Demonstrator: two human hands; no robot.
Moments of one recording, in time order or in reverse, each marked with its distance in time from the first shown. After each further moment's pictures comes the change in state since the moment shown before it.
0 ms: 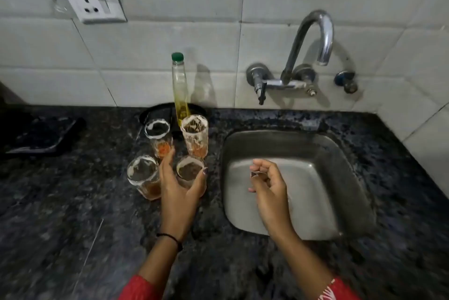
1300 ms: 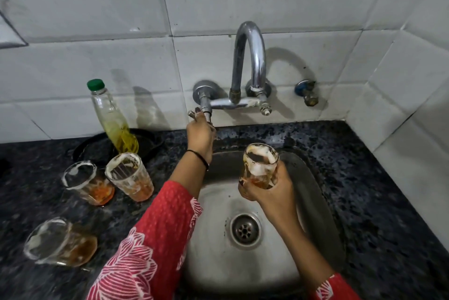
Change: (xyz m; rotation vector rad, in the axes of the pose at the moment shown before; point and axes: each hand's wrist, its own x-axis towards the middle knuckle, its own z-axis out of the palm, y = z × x) left_hand 0.156 0.093 0.237 -0.545 -0.089 -0.580; right_hand 0.134 0.020 -0.111 -0.168 0.095 0.021
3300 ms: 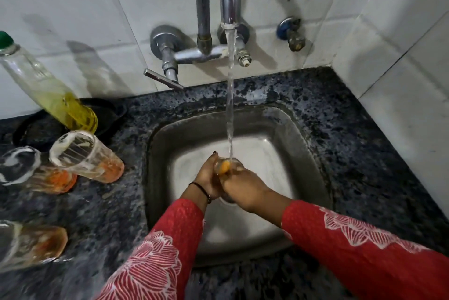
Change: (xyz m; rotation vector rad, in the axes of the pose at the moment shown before) left_hand -0.021 -0.186 -0.052 -0.033 -0.498 -0.862; right_hand -0.006 0.047 0.025 -0.954 -0.658 0.088
